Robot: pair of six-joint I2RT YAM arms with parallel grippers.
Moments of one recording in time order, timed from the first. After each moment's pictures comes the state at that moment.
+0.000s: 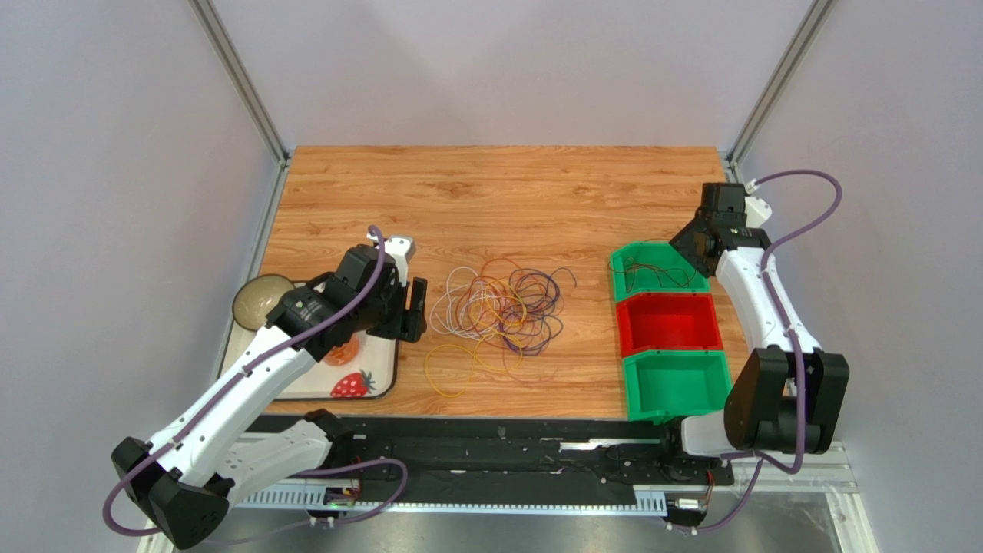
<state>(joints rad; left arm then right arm) -0.61 0.96 0.99 -0.91 -0.06 -0.34 -0.08 1.41 1.13 -0.60 0.26 0.71</state>
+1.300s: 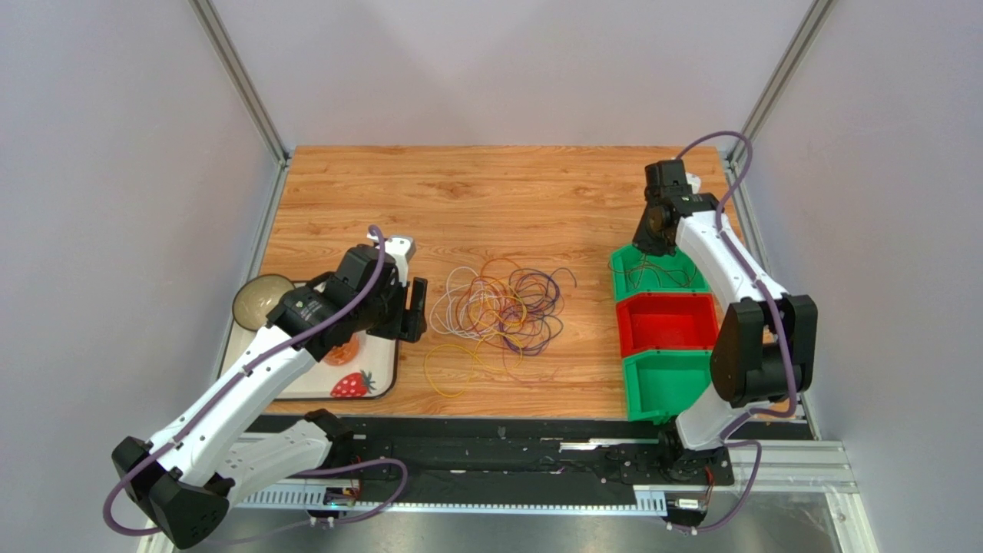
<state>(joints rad) -0.61 0.96 0.99 -0.91 -0.06 -0.34 0.12 1.65 1.35 -0.74 0.22 0.48</state>
